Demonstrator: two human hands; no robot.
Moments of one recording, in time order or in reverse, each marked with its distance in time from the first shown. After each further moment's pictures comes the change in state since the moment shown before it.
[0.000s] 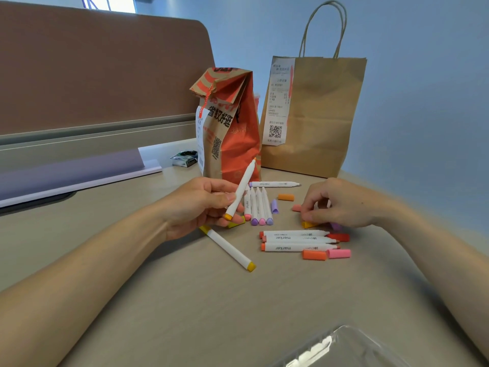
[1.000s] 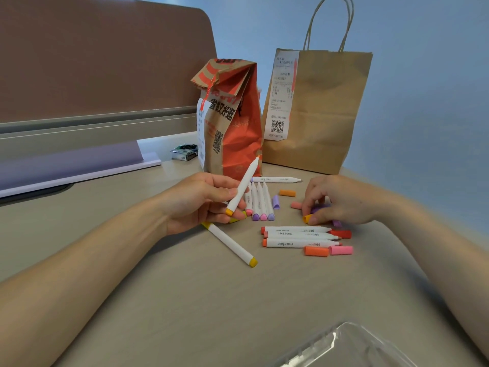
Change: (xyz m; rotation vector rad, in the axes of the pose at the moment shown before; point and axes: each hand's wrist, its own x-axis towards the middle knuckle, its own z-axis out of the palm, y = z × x) left_hand 0.000 -0.001 -0.002 -0.051 -0.046 -0.047; right_hand 0.003 -0.006 -0.002 -0.215 -0.055 -0.008
